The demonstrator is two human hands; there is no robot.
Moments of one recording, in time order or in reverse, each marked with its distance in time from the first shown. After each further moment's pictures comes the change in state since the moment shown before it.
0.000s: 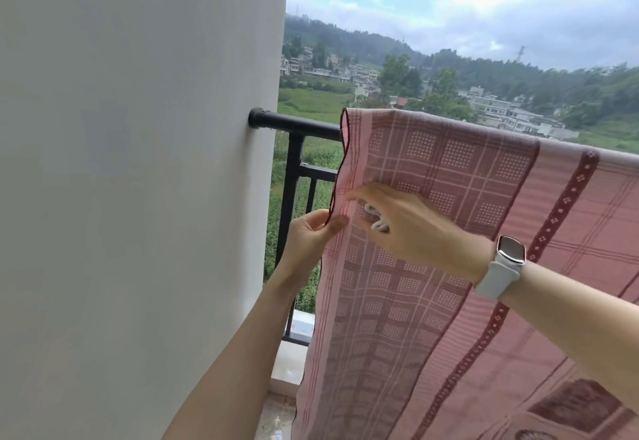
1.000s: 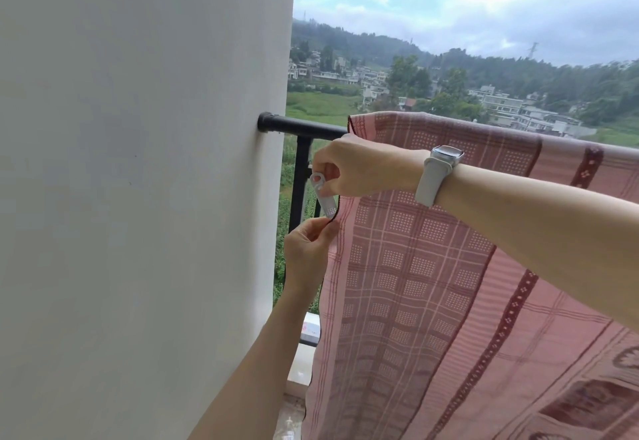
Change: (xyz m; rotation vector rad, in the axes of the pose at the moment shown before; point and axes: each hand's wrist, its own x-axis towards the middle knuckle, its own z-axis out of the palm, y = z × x) left_hand -0.019 -0.002 0.008 0.088 0.376 0.020; right_hand 0.087 -0.025 -0.029 -0.078 -0.223 -0.013
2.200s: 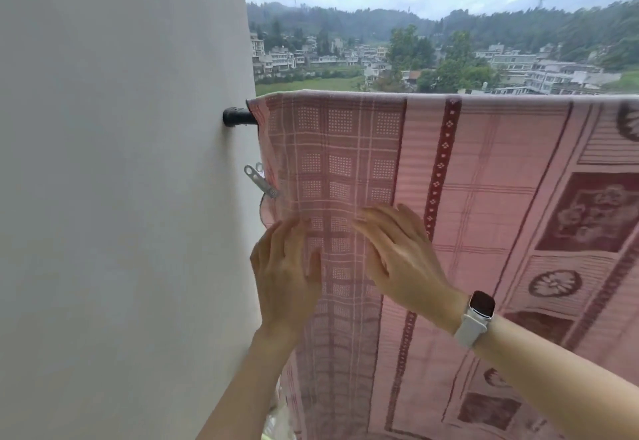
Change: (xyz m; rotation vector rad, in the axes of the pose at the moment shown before) left_hand -0.117 0.012 0.054 1.021 0.118 0.584; right_hand -0.216 0.047 0.123 -0.020 0.681 0.139
